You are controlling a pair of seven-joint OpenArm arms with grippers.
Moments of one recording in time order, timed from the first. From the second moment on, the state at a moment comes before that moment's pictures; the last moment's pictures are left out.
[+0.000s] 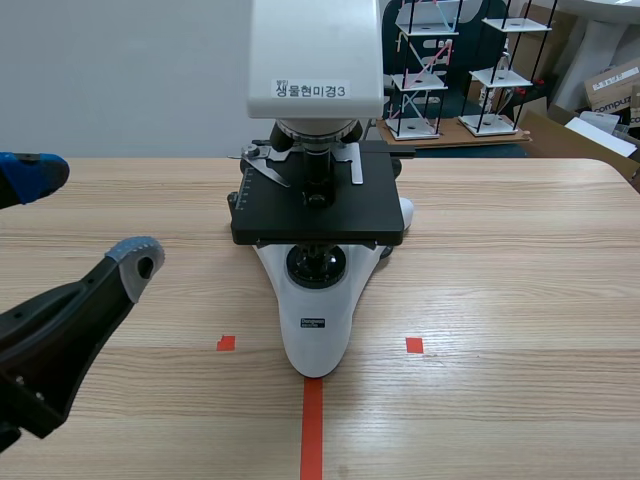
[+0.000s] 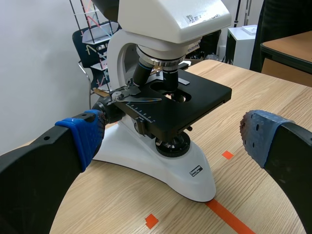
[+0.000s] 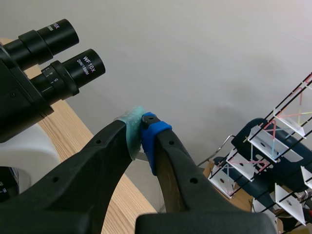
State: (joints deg) left arm 47.8 -32.6 -8.3 120.1 -13.6 -26.5 -27.6; right arm 37.7 36.8 -13.6 79.6 25.1 41.0 -4.2
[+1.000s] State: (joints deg) left arm 47.8 -32.6 -8.3 120.1 -13.6 -26.5 -27.6; right arm -2.0 45.5 6.3 100.1 29.5 27.7 1.5
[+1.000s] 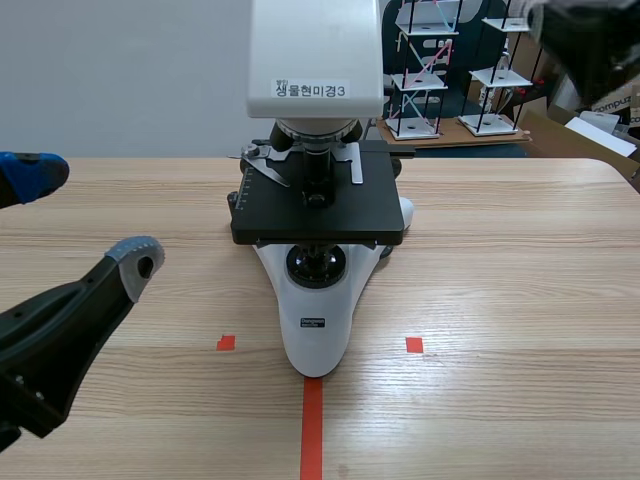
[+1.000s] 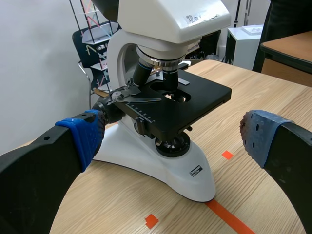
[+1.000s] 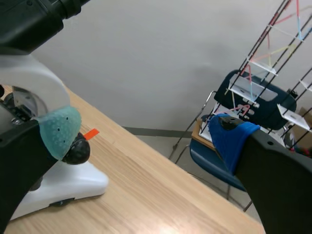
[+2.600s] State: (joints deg) left arm 47.8 -32.6 -8.3 120.1 -13.6 -26.5 -27.6; right arm -56.4 35.6 19.1 116.8 15.1 28.3 32.0
